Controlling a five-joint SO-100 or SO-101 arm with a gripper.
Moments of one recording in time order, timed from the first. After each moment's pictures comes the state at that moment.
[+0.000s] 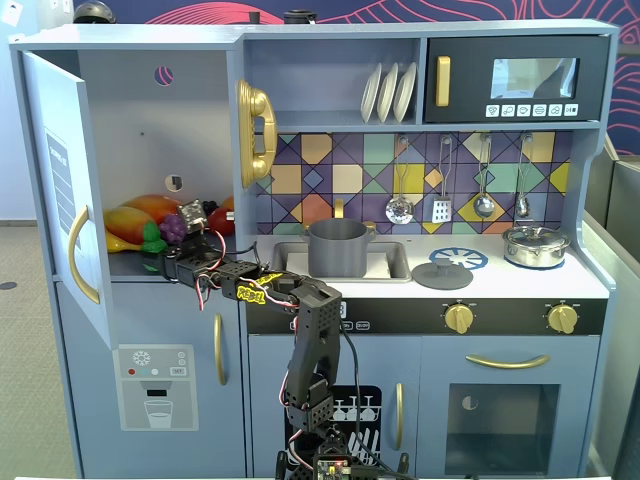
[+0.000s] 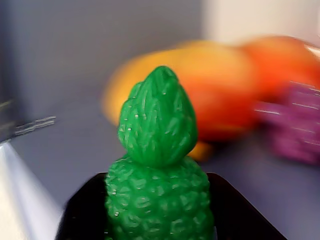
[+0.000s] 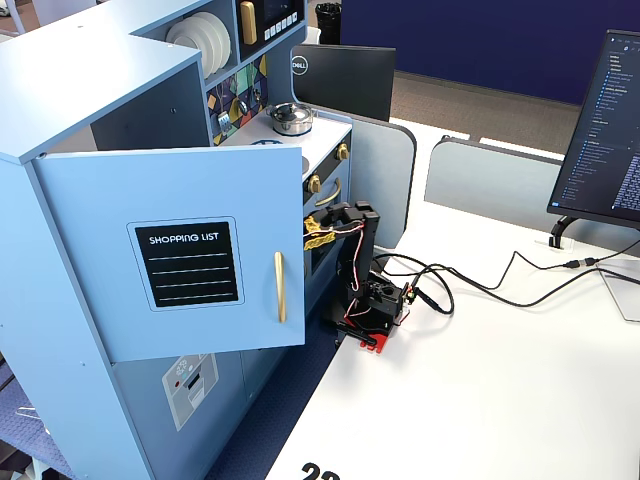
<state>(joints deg) -50.7 102.2 103.0 -11.9 -97.1</state>
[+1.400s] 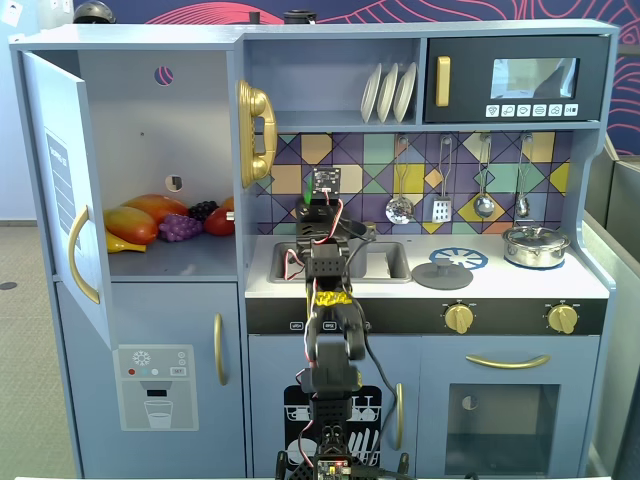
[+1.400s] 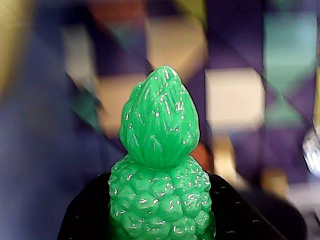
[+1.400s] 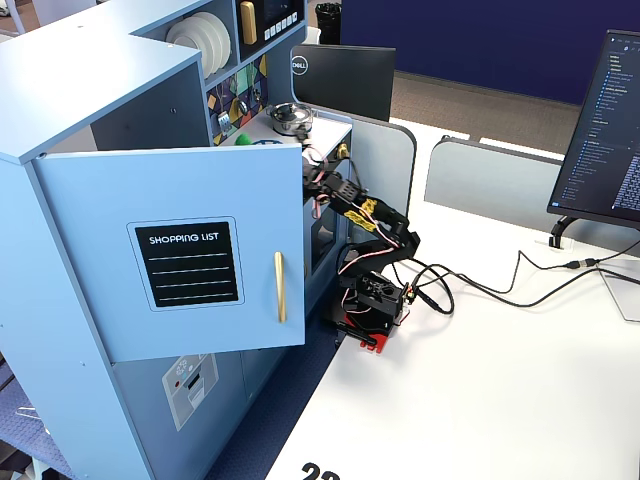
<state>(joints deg) -3.6 140.8 115.4 13.5 -88.8</state>
